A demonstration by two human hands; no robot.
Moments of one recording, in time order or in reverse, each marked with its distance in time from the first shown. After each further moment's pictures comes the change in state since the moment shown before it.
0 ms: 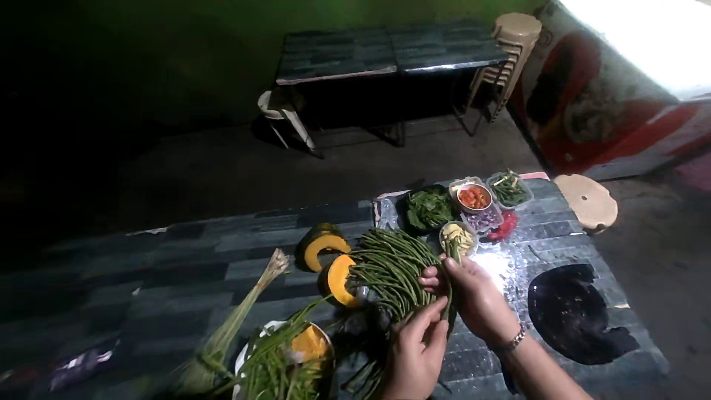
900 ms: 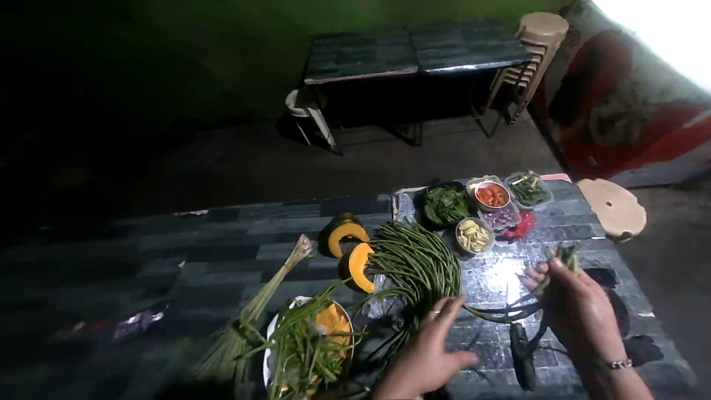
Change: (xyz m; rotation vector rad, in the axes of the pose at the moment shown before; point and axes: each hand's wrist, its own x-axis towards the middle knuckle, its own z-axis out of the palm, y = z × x) left_hand -0.018 -0.013 -0.019 0.055 -0.554 -0.258; right_hand -0.050 -0.037 -0.059 0.053 0.488 -0.248
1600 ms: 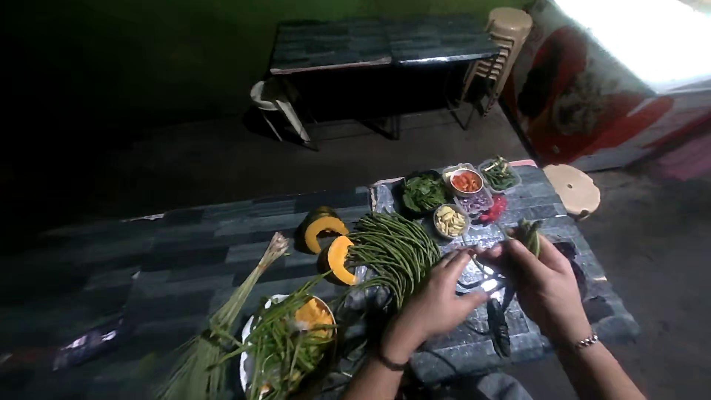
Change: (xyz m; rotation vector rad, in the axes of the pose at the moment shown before) left_hand 0.045 0.058 -0.005 0.039 0.017 0.170; right_hand -0.037 -0.009 0.013 -0.252 -0.301 -0.274
